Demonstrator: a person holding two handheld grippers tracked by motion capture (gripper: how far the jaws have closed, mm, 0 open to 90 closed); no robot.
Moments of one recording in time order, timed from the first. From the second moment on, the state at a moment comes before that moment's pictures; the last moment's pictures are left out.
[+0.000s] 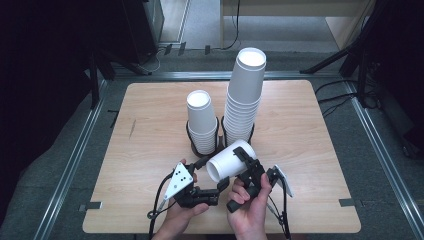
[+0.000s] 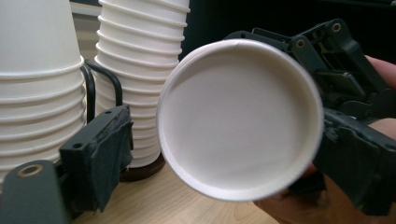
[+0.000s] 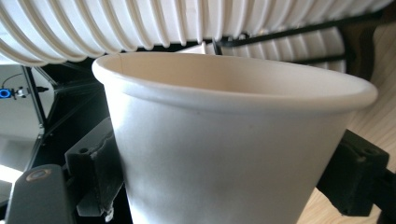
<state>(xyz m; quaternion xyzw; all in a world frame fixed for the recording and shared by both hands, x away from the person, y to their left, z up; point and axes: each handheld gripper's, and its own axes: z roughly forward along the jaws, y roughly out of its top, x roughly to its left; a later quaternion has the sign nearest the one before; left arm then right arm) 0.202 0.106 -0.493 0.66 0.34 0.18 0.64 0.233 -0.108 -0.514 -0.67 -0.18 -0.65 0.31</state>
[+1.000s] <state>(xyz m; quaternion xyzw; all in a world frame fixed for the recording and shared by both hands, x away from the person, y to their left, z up) 0.211 0.118 -0.499 0.68 0.37 0.18 0.61 0.243 -0.177 -0.453 -0.60 -0.37 -0.70 -0.09</state>
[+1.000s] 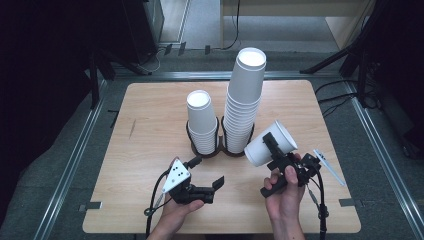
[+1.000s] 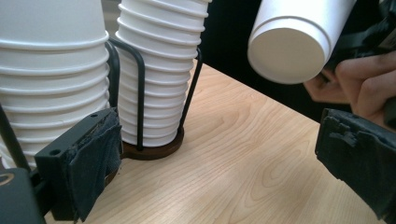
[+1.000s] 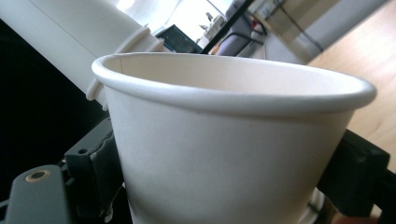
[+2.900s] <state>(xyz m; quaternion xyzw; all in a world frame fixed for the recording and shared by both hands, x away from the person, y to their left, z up) 0.230 0.161 -0.549 0.65 0.46 0.22 0.56 0.320 -0.198 -0.469 -0.45 -0.52 -0.58 -0.44</state>
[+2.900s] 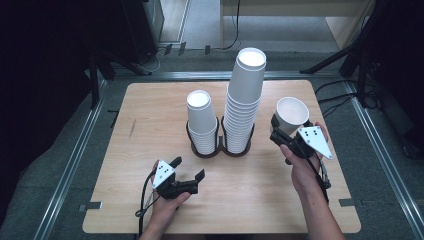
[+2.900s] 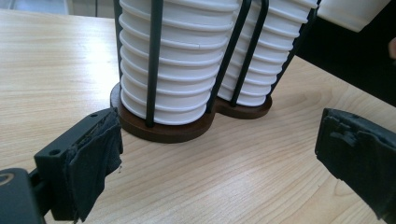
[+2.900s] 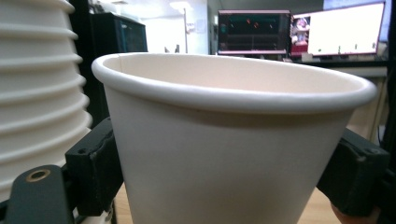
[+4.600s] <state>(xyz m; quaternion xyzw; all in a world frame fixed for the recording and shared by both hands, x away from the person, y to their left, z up) 0.229 0.162 -0.550 0.64 0.46 0.21 0.57 0.390 -0.203 -0.537 -0.53 -0.58 -0.47 -0.41</state>
